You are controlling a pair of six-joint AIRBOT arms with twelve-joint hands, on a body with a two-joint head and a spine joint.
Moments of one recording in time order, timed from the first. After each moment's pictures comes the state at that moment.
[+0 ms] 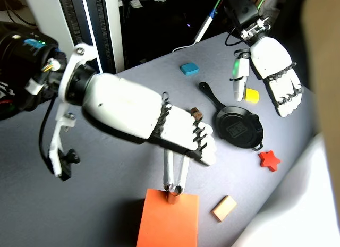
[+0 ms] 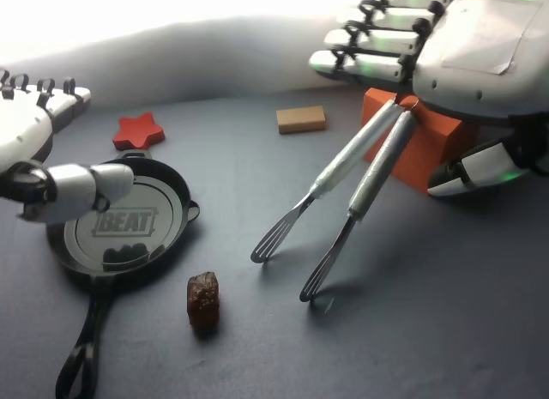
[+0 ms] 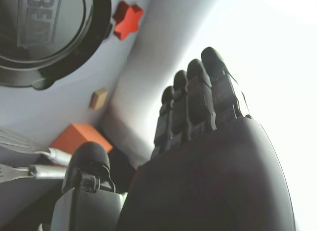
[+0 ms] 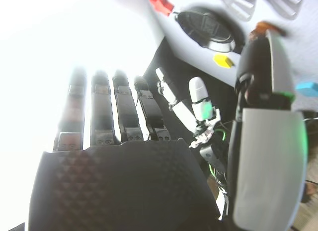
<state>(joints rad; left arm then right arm) 0.55 -0.75 0.79 -1.12 -0.74 1.95 -0.15 -0.88 0.90 -0.63 0.14 -0.86</state>
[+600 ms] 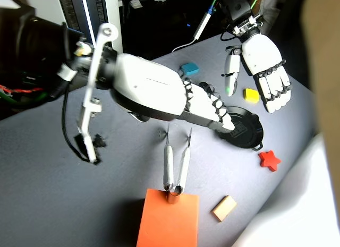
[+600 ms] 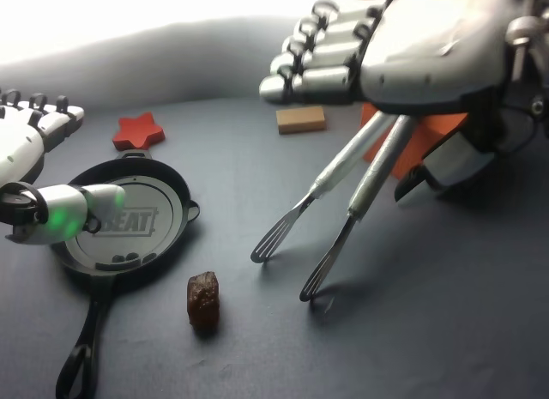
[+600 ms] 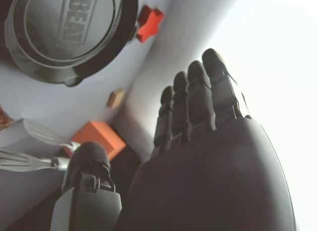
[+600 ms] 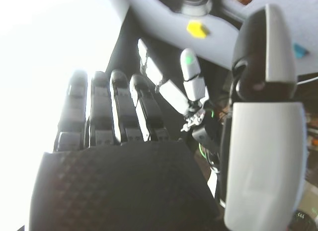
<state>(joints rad) 0.60 -0.71 0.74 -1.12 -0.76 1.94 -0.01 -1.05 1.07 -2.28 0.32 0.92</state>
